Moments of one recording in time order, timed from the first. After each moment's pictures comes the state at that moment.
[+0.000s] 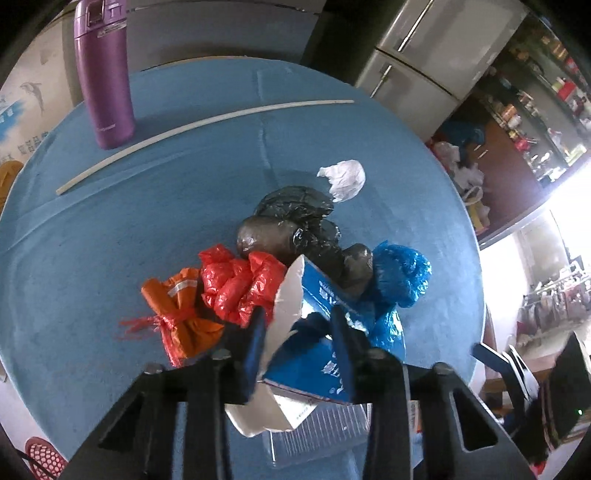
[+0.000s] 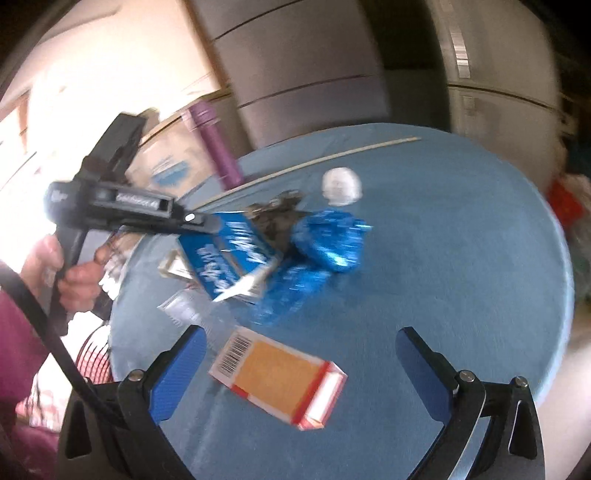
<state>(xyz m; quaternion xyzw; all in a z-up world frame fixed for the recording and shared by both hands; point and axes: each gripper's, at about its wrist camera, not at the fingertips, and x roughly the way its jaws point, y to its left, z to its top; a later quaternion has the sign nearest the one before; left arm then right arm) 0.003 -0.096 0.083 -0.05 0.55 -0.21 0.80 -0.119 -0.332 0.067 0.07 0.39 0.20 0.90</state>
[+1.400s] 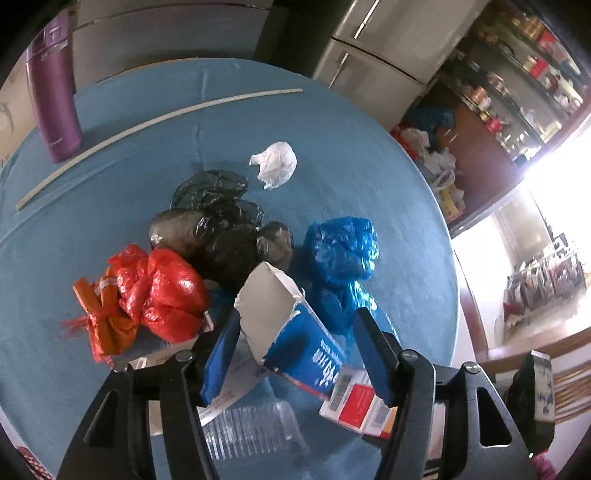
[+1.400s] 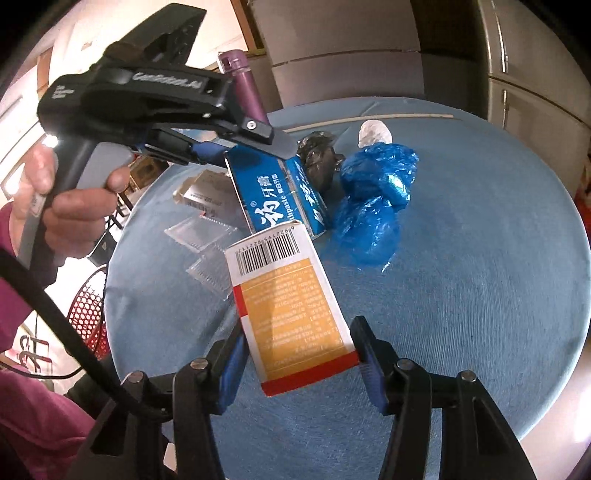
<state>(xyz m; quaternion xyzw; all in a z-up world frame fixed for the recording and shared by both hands) -0.016 -0.153 0.076 -0.04 0.54 -0.26 0.80 -0.143 -0.314 0.031 0.02 0.43 0.22 0.88</state>
